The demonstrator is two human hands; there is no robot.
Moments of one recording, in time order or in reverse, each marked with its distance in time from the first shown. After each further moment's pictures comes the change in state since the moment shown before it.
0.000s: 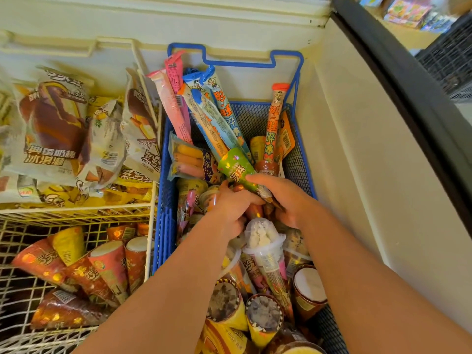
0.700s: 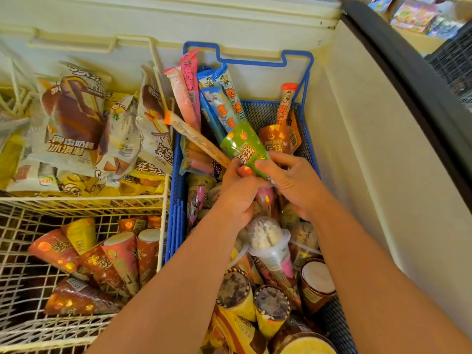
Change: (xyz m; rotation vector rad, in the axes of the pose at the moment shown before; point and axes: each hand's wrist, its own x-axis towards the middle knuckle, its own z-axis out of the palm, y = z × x) left_hand -0.024 0.015 0.002 -0.169 -0.178 0.348; right_hand -0.040 -0.020 0.022 -0.235 0.086 -0.537
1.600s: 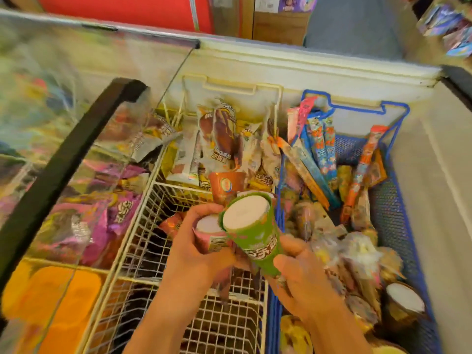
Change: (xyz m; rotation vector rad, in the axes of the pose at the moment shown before) left_hand -0.227 0.133 -0.162 0.296 0.139 0.221; right_hand -0.132 -0.016 0.184 0.538 -0.443 0.027
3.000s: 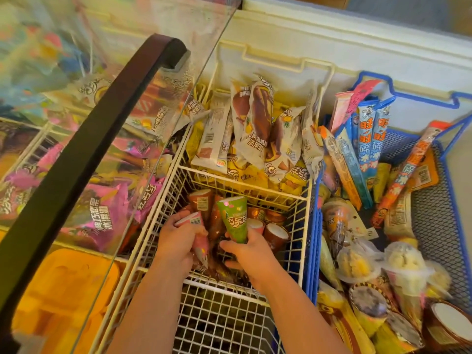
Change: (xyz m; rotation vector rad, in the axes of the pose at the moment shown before) left_hand 0.080 -0.072 -0.102 -0.197 0.647 -0.438; right_hand 0.084 0.104 0.033 -0.395 0.228 0.527
